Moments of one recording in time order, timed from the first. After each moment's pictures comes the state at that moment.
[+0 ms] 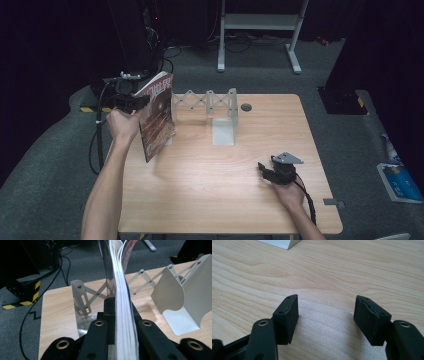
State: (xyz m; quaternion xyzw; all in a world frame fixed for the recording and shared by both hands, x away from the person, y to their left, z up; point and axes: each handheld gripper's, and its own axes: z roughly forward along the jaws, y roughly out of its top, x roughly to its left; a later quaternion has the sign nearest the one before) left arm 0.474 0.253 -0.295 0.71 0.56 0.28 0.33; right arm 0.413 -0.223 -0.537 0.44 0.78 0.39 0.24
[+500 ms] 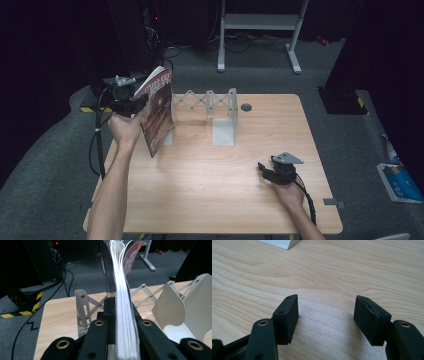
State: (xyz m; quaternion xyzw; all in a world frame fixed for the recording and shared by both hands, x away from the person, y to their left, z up) left arm 0.465 0.257 -0.309 0.66 0.56 0.32 0.39; right arm 0.413 -0.223 -0.537 0.44 0.78 0.39 0.24
